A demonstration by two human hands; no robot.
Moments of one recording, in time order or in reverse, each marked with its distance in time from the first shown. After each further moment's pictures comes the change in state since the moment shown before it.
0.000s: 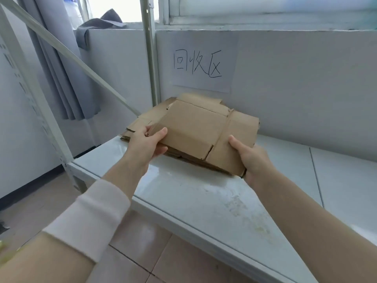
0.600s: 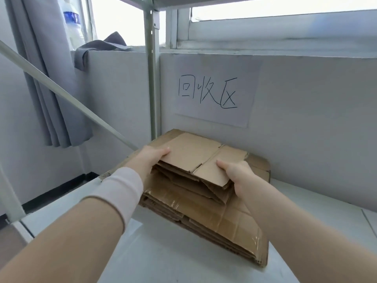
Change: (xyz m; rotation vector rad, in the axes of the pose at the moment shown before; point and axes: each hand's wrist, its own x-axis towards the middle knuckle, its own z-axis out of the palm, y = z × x) left_hand 0.230 -0.032 0.027 0.340 0.063 -0.268; right_hand 0.212 0.002 0.079 -0.383 0.108 0.047
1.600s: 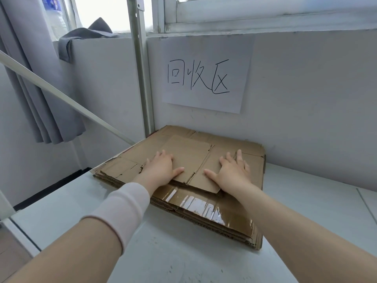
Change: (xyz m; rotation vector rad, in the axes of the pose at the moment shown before) left_hand -0.021 -0.035 0.046 1.136 -0.107 0.397; right_hand 0.002 0.038 -0.015 -1.165 -0.015 -0.440
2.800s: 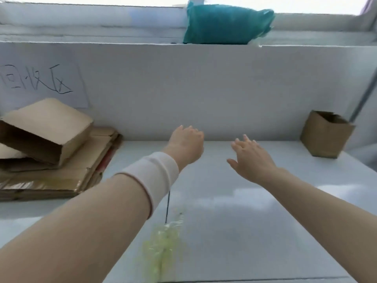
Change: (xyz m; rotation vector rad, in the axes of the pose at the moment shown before) left_hand -0.230 0.421 0.008 0.349 0.222 0.862; right_hand -0.311 0.338 -0.170 -0.329 0.106 0.266
